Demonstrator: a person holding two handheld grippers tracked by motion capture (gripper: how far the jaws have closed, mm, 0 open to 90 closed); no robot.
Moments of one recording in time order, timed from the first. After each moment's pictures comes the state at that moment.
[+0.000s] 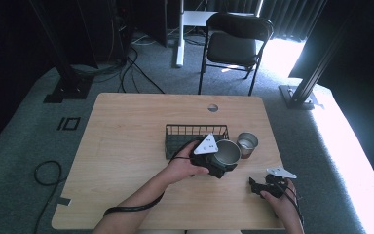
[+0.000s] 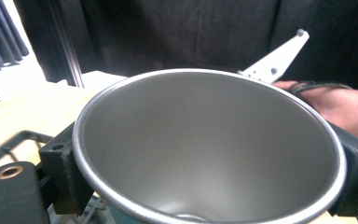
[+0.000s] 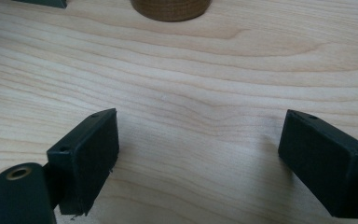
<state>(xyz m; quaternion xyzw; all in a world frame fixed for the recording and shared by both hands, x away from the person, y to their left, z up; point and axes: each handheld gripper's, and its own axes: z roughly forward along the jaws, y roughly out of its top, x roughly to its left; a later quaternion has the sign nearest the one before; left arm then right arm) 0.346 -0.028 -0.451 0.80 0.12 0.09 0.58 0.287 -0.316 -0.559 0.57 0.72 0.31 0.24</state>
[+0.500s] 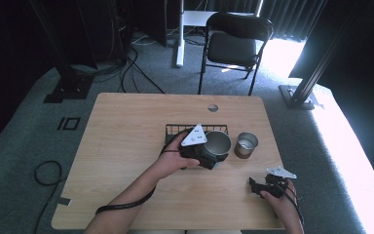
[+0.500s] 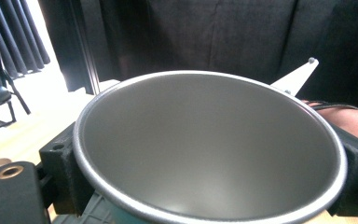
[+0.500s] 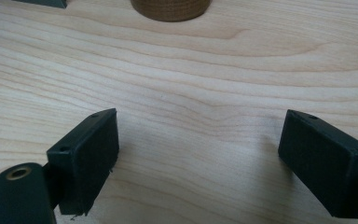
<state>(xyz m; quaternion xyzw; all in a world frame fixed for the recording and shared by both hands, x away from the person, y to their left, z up) 0.355 0.004 -0.426 0.78 0.14 0.11 0.60 0.287 -0.316 -0.559 0.57 0.72 0.31 0.24</state>
